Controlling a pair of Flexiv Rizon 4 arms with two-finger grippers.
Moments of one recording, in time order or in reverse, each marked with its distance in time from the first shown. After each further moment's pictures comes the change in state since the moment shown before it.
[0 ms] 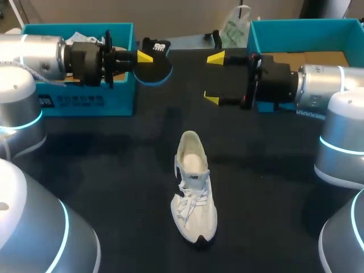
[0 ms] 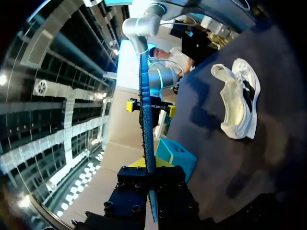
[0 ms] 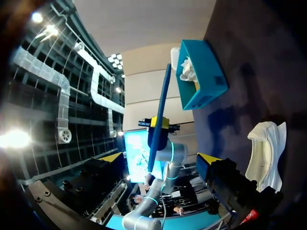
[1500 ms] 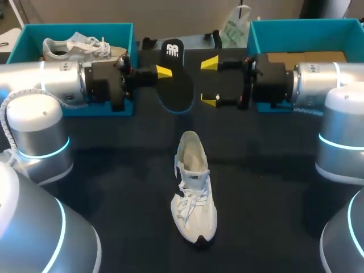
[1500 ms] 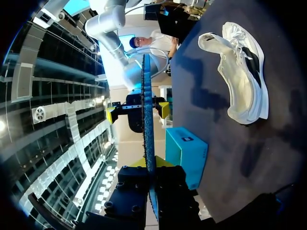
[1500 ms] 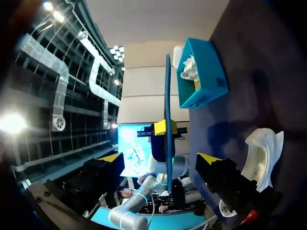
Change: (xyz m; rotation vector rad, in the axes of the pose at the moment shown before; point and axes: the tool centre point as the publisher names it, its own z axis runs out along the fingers) left arm 0.018 -0.023 0.044 -0.112 -0.037 0.244; right arm -0.009 -0.009 0.011 0.041 -0.060 -0.121
